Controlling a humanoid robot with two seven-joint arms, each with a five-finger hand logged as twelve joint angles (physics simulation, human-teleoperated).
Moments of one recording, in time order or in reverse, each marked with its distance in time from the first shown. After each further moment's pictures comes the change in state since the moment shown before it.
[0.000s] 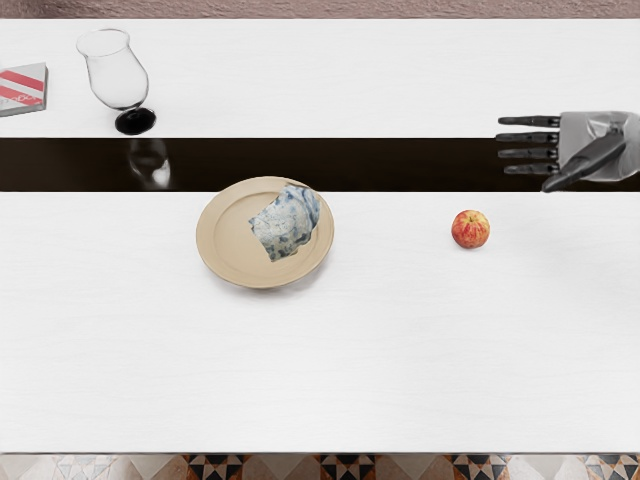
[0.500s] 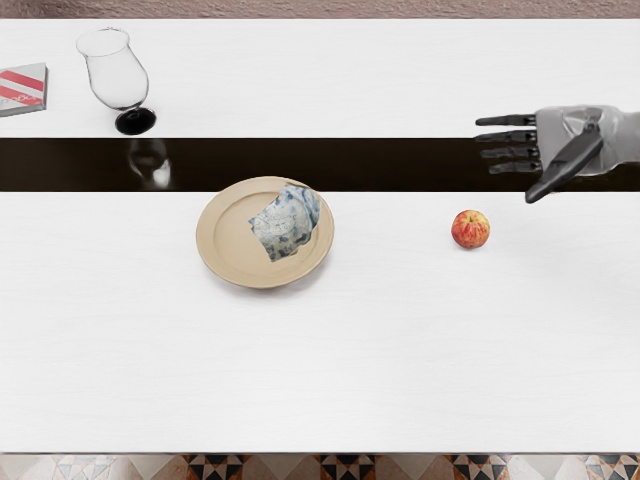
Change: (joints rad) left arm 0.004 0.000 0.000 0.001 0.001 0.000 0.000; right arm 0.073 0.009 -0.018 0.116 -0.153 0.000 0.000
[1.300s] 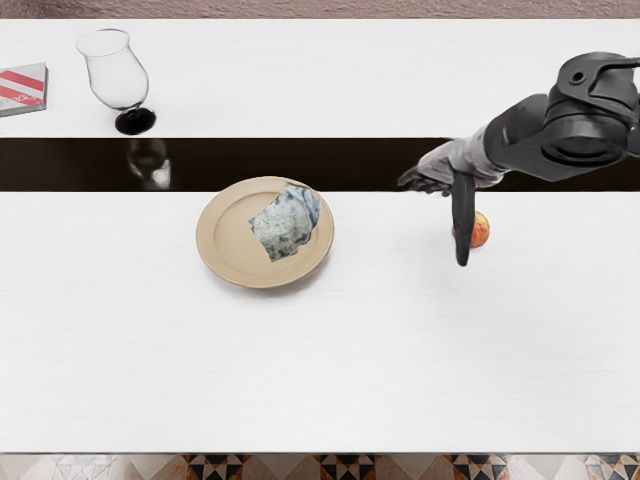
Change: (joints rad) left arm -0.004 0.000 0.008 0.004 0.000 0.000 0.000; right arm 0.579 0.314 -0.798 0.219 -0.344 -0.319 0.000
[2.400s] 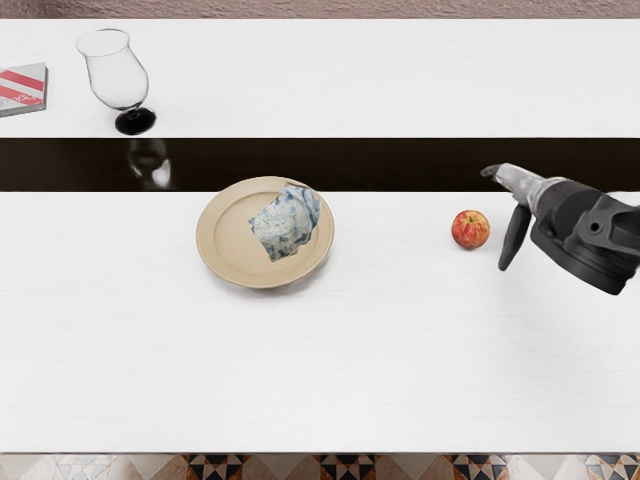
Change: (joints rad) left arm 0.000 0.000 0.000 -0.002 0.000 0.000 0.000; right arm -0.166 -0.135 -0.145 0.274 -0.294 -0.751 0.000
